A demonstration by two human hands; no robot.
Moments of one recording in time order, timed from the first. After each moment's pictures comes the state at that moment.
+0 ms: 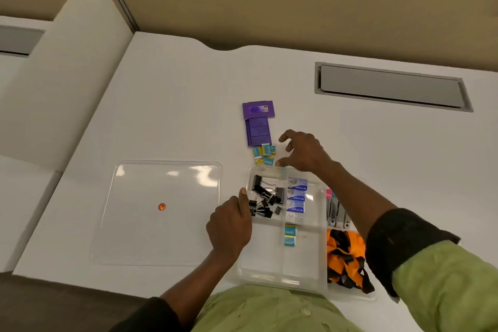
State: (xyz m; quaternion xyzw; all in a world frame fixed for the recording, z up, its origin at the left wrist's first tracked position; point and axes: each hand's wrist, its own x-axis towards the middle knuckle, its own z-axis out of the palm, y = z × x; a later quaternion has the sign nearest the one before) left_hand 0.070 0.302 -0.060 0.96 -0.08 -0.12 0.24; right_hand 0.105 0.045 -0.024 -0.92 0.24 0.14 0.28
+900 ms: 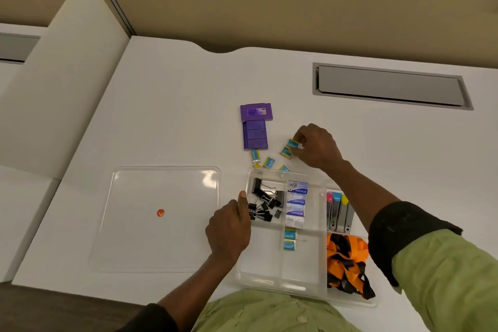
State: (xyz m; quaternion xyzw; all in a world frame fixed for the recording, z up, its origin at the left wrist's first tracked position) left_hand 0.076 0.301 -0.066 0.96 -0.07 -0.14 0.24; right_hand 0.099 -0.001 -0.056 -0.94 0.24 0.01 0.23
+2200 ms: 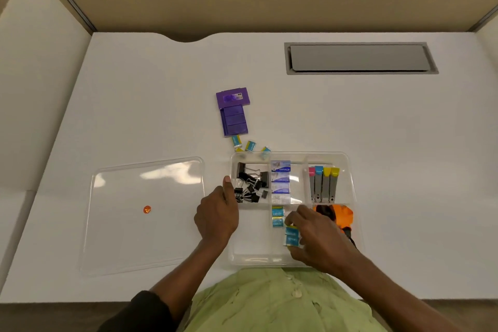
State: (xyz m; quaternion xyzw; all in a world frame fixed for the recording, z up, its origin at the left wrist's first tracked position) left_hand 0.077 0.297 -0.053 0.96 -0.10 -0.14 0.22; right_hand -0.104 0.154 -0.003 -0.94 0.16 0.18 0.23
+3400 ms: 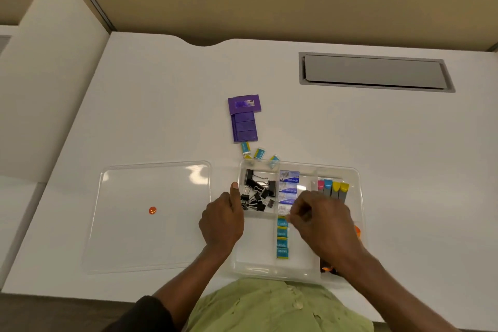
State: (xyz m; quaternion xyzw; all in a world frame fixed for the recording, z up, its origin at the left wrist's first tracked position) left_hand 0.078 0.298 -0.058 0.96 -0.07 -0.16 0.22; right_hand -0.052 0.143 0.045 -0.90 0.31 0.06 0.29
